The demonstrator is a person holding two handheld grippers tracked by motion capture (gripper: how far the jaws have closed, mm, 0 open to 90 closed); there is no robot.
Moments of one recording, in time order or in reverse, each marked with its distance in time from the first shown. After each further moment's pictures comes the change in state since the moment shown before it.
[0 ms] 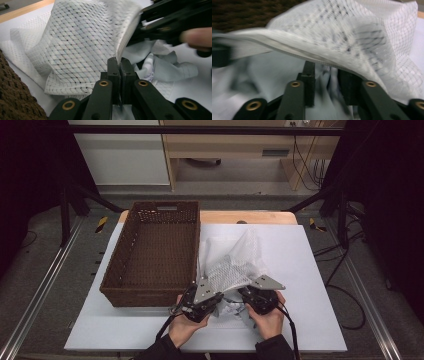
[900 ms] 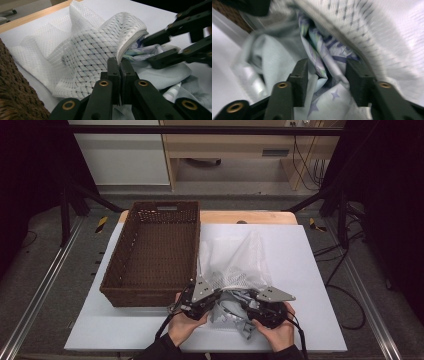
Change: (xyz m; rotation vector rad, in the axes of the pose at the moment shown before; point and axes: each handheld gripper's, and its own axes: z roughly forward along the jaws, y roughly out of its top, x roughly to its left) left arm 0.002 0.004 -0.003 -0.035 0.026 0.004; right arm 0.002 -0.018 -0.026 0.070 0.095 -0.026
